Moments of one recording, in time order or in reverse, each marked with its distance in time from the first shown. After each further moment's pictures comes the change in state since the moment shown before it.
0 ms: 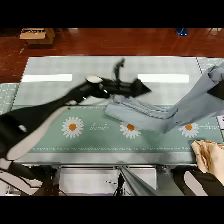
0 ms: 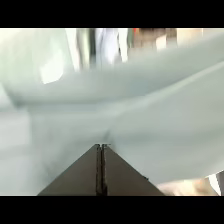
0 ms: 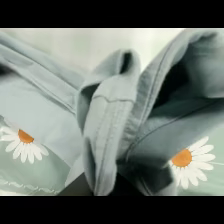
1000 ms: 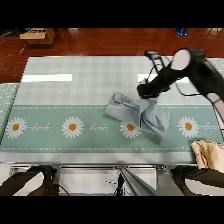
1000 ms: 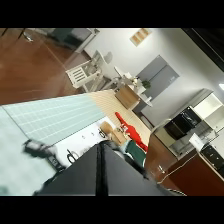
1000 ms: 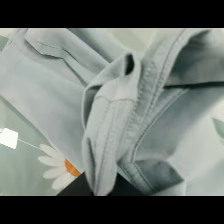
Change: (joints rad) left arm 0.632 0.674 0.001 0.064 -0.247 -0.057; right arm 0.552 -0.556 0.000 -0.039 -0.317 0.211
